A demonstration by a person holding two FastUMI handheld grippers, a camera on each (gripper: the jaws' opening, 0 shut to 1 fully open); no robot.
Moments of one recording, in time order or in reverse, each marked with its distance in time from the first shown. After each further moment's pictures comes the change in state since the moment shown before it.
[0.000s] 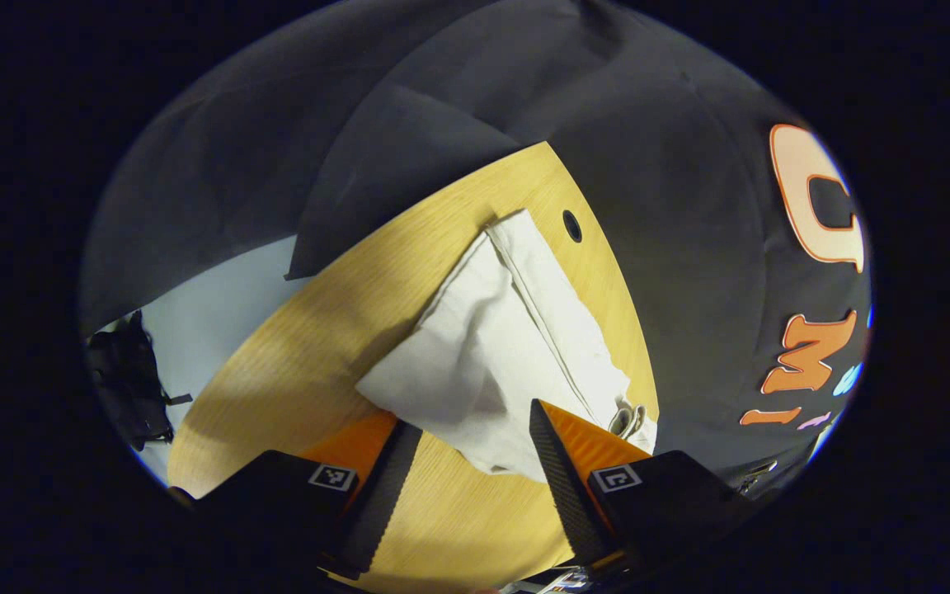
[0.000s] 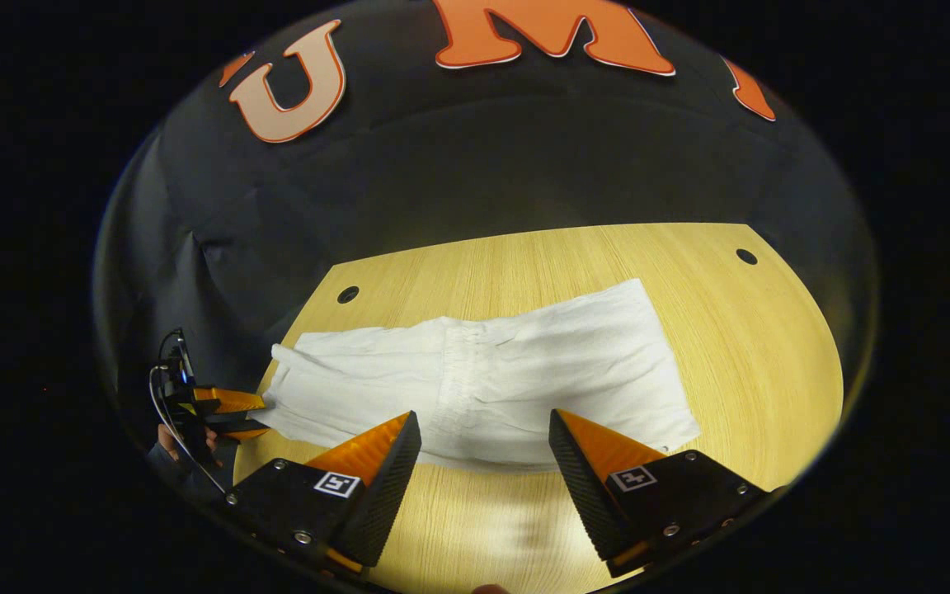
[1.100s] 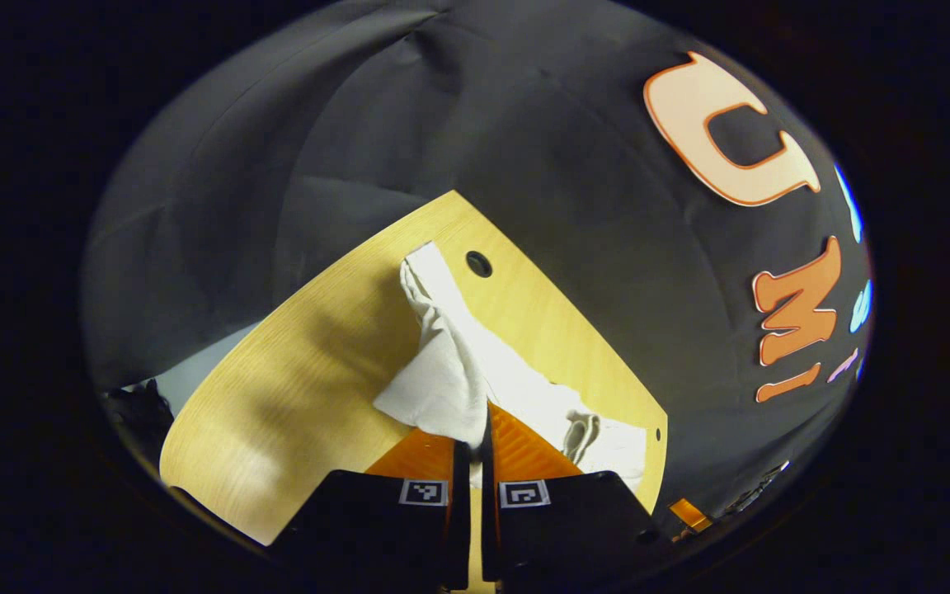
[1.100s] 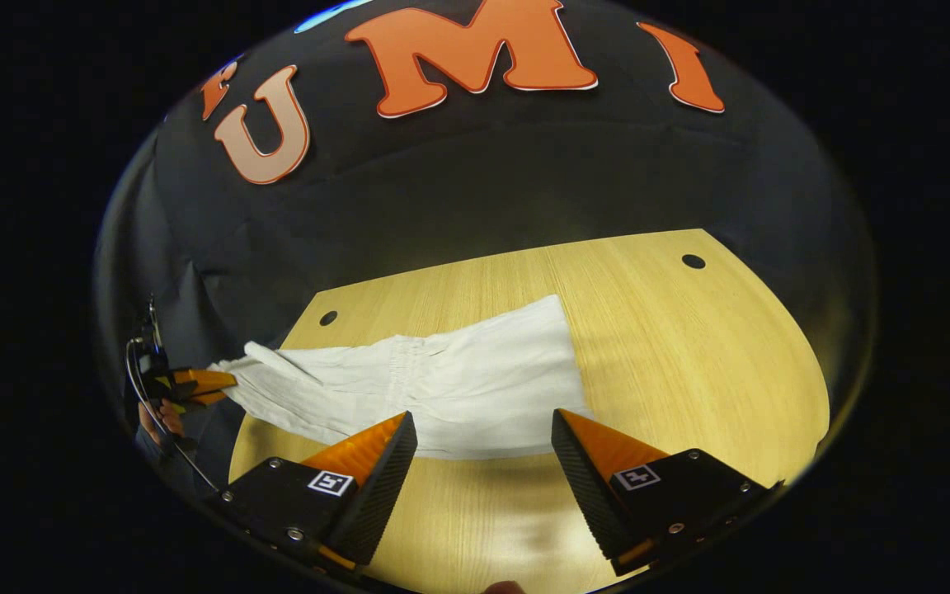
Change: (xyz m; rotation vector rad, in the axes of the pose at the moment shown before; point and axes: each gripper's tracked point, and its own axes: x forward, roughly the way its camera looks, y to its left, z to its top) left arm -0.054 -0.131 -0.001 0.215 -0.224 -0.005; right arm -0.066 -0.093 0.008 0.016 -0.089 -0.018
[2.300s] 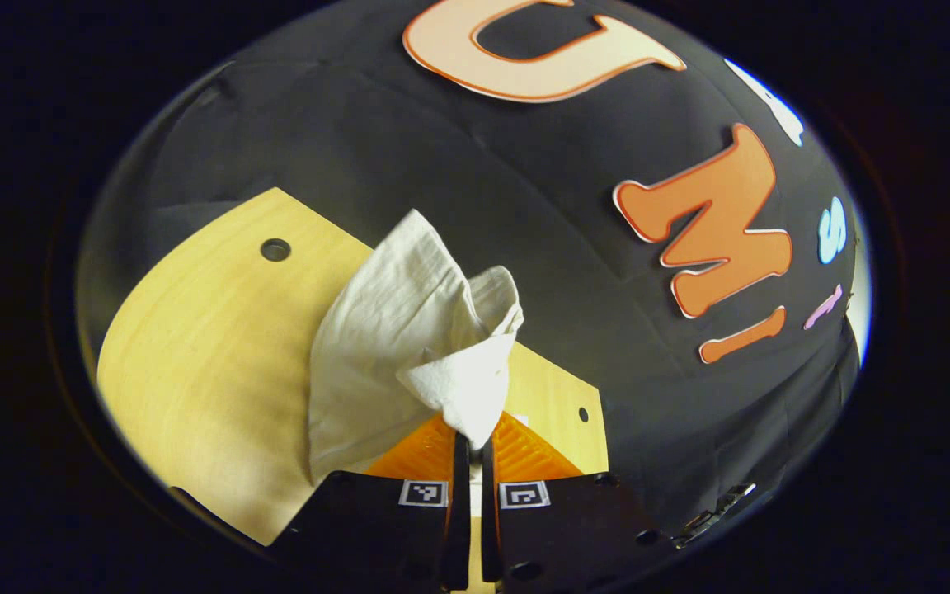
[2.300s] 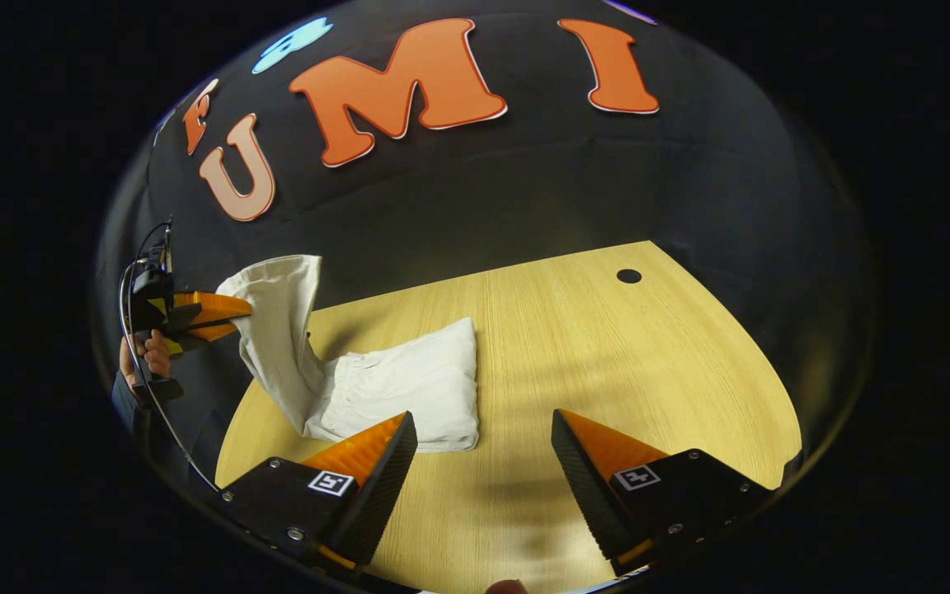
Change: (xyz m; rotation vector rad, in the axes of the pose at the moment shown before) left arm 0.050 -0.274 -0.082 0.175 0.046 -0.180; right arm -0.050 -0.131 0.012 0.065 -0.074 -0.015
